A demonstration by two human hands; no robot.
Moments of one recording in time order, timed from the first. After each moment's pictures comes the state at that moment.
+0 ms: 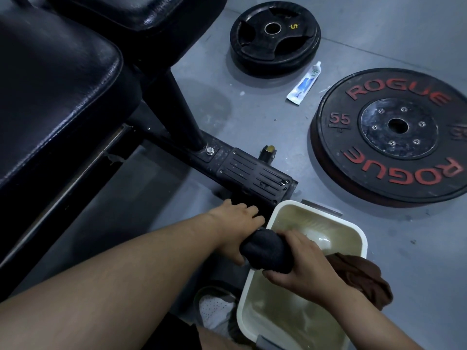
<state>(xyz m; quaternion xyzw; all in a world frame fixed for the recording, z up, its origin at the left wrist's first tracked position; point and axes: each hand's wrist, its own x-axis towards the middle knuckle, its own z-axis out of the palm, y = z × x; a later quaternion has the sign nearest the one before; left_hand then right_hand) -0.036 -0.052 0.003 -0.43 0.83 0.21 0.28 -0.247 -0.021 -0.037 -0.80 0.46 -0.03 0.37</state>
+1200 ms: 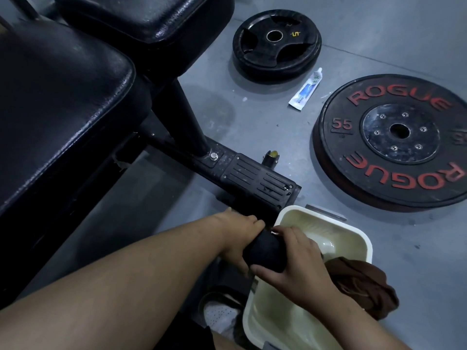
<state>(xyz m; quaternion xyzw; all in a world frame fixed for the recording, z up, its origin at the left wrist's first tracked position) -0.032 -0.055 0.006 -0.45 0.79 0.29 0.30 -0.220 -0.013 -0.023 -0.78 0.52 -0.09 0.34</state>
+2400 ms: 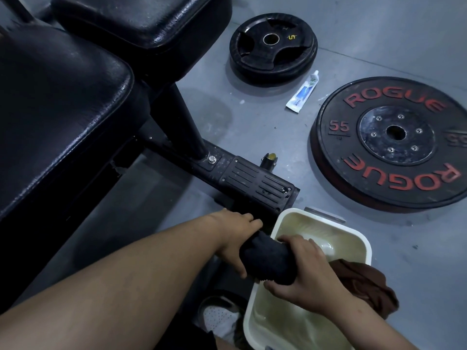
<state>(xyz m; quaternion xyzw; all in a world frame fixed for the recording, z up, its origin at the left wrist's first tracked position) -0.020 -0.063 0.003 -0.44 0.79 0.29 0.30 -0.240 -0.016 -0.026 -0.80 0.48 -0.08 0.36</state>
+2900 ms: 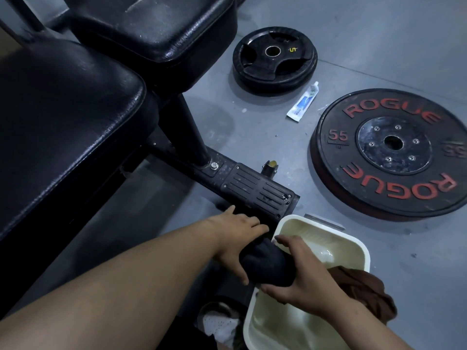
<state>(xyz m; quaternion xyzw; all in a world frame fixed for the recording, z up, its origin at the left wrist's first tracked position) -0.019 -0.062 0.019 -0.43 0.82 0.26 0.27 -0.238 -0.021 -0.024 -0.78 0.45 -0.11 0.41</state>
